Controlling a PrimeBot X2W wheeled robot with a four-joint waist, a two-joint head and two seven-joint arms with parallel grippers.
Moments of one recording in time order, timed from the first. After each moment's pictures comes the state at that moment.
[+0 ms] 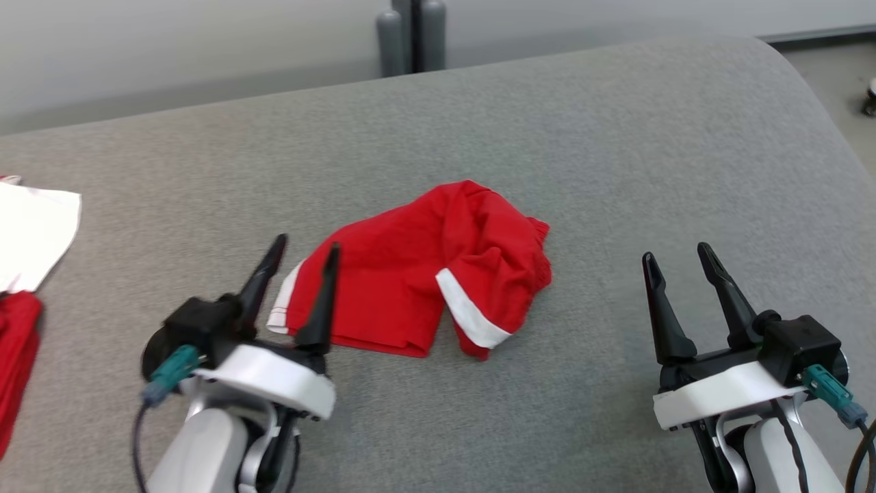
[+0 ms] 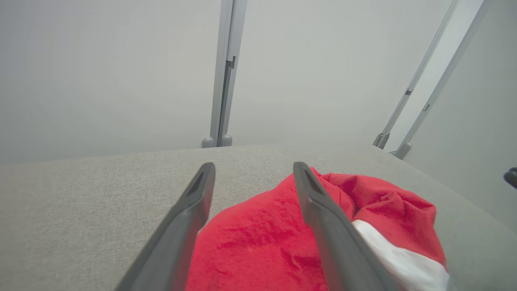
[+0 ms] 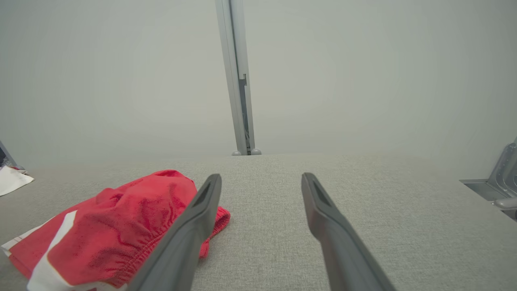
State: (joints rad) left arm -0.26 0.16 -0.34 0.17 -0.43 0.02 -0.17; right arm -0.21 -0.05 0.11 0.22 0.18 0.13 -0.26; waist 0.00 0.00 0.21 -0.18
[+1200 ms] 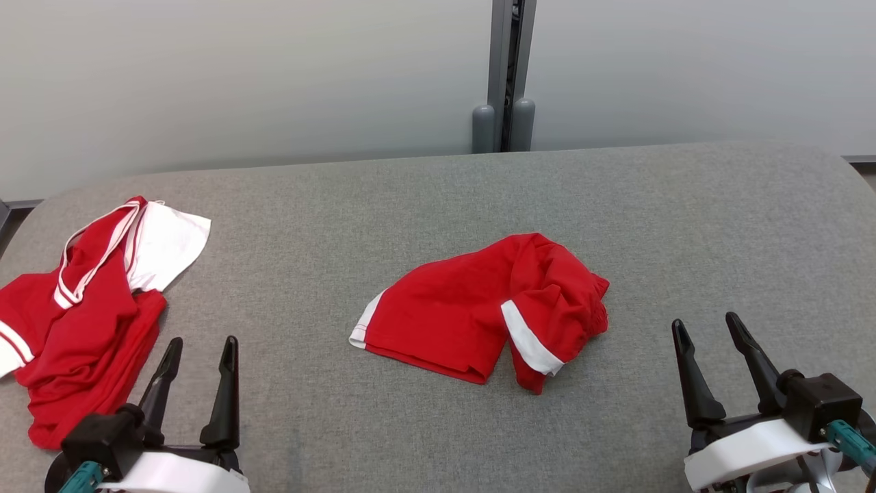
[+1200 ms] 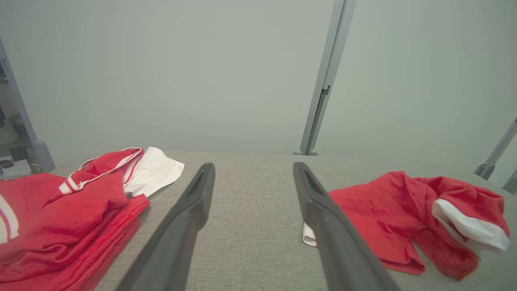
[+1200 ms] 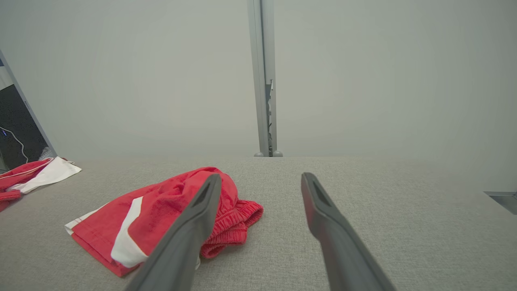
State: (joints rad) left arm 0.04 0.29 -0.19 0.06 -0.49 0.08 -0.23; right arm -0.04 -0.07 0.05 0.16 0.18 0.13 -0.20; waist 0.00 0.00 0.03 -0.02
